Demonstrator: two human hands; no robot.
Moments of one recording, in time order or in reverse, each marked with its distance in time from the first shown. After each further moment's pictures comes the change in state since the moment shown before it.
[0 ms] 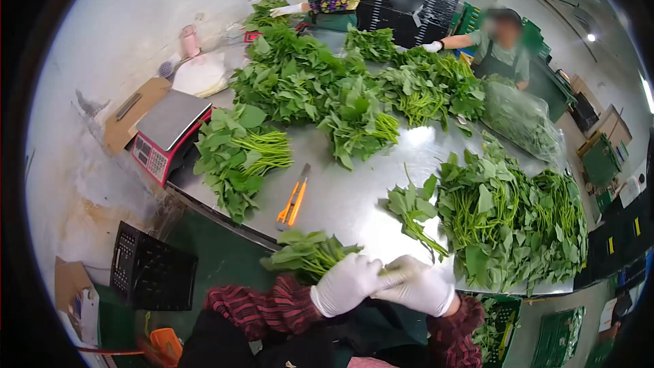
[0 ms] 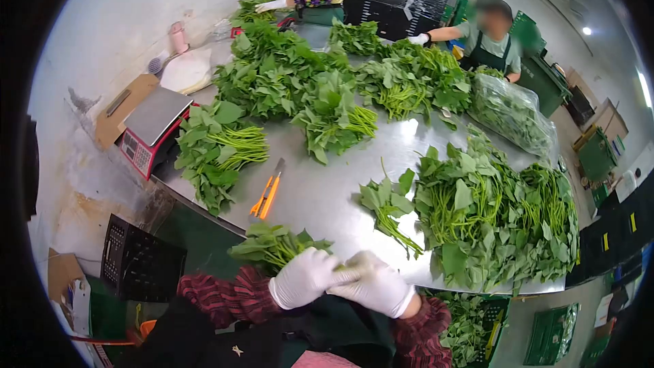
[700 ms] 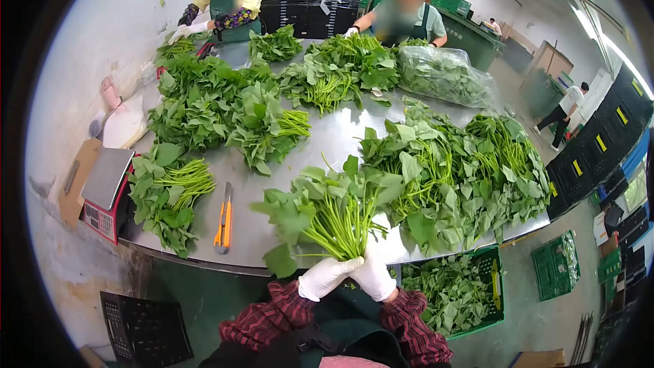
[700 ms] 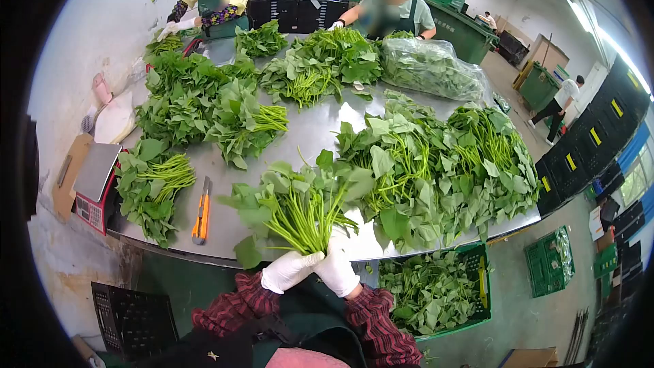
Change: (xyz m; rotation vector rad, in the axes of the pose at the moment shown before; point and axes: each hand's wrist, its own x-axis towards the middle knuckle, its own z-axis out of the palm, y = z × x) left_hand 0.036 0.019 0.111 -2.130 -0.319 -0.715; right_hand -0.055 0.089 0.088 0.180 0.866 0.368
